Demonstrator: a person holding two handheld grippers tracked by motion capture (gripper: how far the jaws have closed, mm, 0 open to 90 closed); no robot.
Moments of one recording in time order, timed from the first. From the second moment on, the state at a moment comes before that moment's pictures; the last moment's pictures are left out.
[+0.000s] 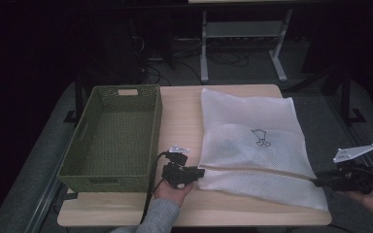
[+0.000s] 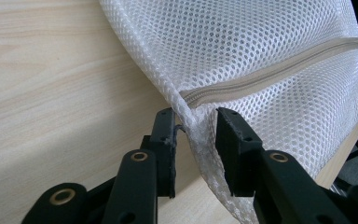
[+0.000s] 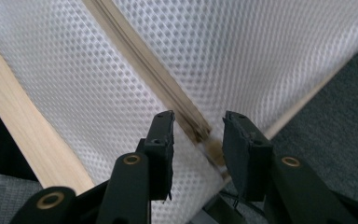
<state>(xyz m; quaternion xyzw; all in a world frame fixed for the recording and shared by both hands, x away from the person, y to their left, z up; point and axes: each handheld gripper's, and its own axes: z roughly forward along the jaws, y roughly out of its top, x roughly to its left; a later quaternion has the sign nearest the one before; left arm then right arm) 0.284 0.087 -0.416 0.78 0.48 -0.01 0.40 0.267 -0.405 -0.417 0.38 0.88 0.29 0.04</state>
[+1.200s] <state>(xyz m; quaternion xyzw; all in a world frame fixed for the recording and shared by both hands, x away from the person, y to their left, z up) 0.280 0.093 -0.422 0.79 0.48 0.00 0.38 0.306 -0.336 -0.411 0.34 0.89 0.29 0.05</state>
